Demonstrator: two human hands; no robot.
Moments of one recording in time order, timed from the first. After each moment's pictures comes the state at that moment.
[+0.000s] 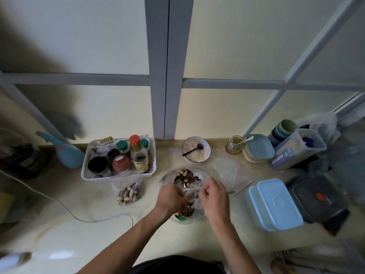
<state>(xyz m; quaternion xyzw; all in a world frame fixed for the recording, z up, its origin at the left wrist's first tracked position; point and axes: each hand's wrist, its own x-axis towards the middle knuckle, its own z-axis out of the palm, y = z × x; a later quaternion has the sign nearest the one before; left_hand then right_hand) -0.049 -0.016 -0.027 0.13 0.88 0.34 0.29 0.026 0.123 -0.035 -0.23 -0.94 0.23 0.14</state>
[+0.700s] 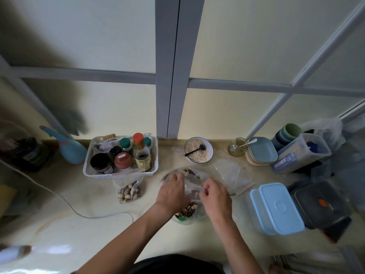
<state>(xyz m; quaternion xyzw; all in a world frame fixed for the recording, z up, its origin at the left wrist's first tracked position) -0.057 -0.013 -0.023 0.24 0.93 0.20 0.20 0.019 0.128 -0.023 -0.25 -0.94 0.21 0.03</state>
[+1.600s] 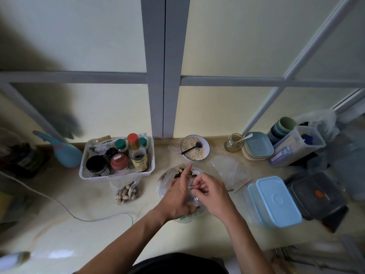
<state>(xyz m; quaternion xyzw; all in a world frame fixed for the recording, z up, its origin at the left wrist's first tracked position) -0.043 -0.014 -0.045 0.35 0.82 0.41 0.20 0.025 0.140 0.001 -0.09 -0.90 0.43 0.03</state>
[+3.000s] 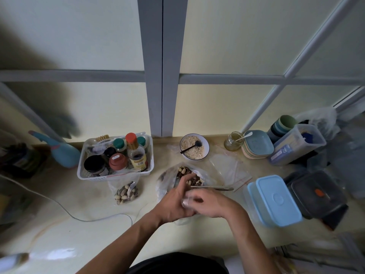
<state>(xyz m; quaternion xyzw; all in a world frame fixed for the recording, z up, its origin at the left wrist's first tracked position) -0.043 -0.023 -0.051 0.35 0.76 0.47 0.27 0.015 0.141 0.018 -0.06 -0.88 0.37 -0.31</state>
